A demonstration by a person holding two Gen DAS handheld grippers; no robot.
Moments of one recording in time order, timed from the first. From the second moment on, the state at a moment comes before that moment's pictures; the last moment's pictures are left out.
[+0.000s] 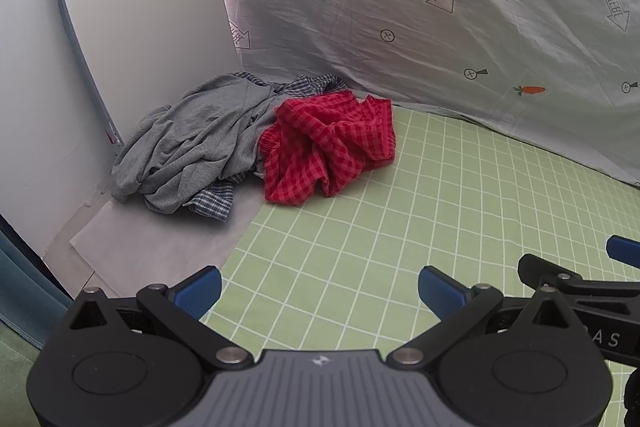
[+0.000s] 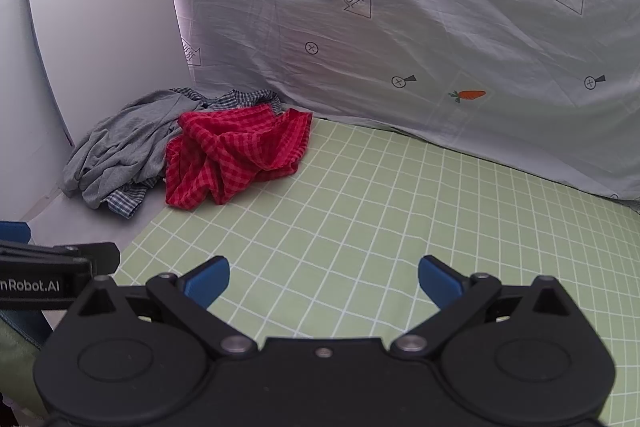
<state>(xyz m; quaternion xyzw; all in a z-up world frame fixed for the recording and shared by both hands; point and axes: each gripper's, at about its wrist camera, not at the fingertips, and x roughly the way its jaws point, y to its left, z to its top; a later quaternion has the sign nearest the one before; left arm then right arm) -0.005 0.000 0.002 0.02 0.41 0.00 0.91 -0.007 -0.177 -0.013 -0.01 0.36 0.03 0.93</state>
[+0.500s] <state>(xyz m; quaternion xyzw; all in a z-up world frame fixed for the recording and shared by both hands) -0.003 -0.003 0.001 0.02 0.41 0.00 0.91 -0.006 -0.178 -0.014 -0.01 0.36 0.03 0.93</state>
